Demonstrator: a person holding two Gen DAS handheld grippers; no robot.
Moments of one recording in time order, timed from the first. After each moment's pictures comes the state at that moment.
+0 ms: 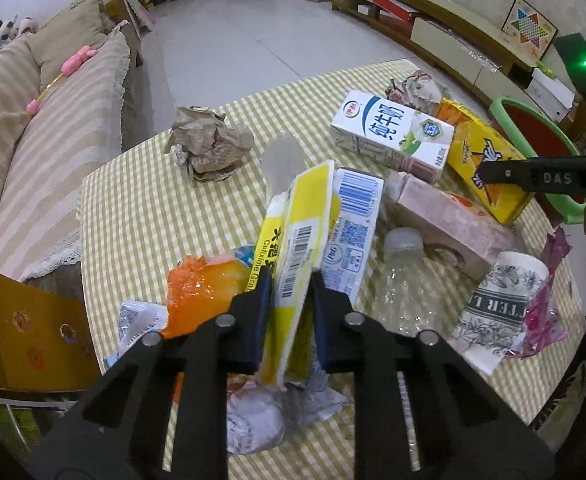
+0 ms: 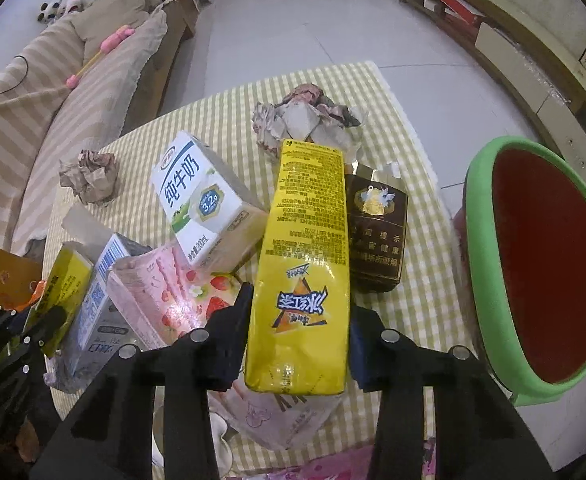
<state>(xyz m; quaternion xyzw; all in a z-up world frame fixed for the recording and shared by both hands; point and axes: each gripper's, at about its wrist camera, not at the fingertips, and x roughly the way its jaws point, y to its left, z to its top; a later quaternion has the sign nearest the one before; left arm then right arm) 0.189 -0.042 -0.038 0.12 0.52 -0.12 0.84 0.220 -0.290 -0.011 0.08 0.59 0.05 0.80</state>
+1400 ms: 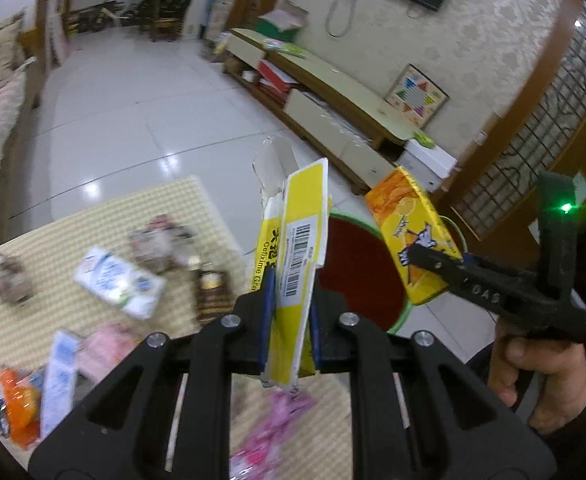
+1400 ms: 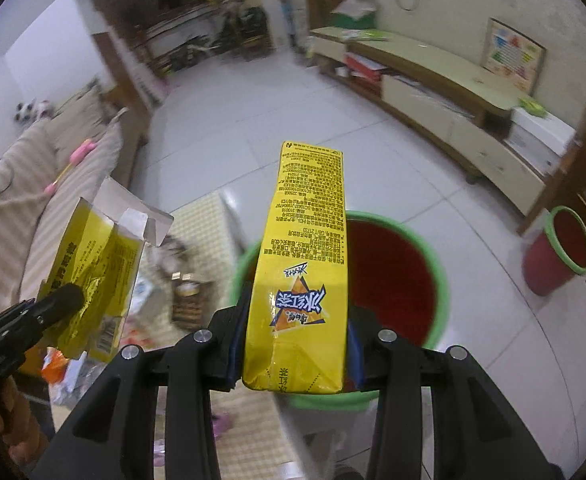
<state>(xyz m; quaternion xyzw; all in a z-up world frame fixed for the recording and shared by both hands) 0.200 -0.258 0.061 -0.02 0.44 -0.32 0.84 0.138 -0.492 0.098 0.15 0.46 -0.06 0.87</state>
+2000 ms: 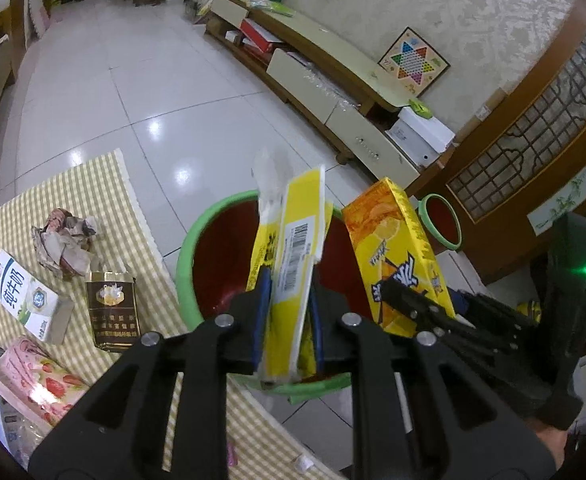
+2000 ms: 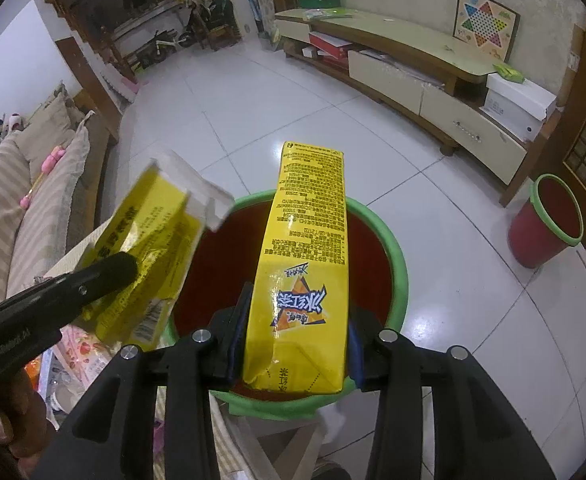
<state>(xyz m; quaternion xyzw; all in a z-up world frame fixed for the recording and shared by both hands) 0.227 -0.356 0.014 -0.02 0.50 -0.32 0.81 0.139 -0.532 0.059 0.16 0.49 -0.10 0.85</state>
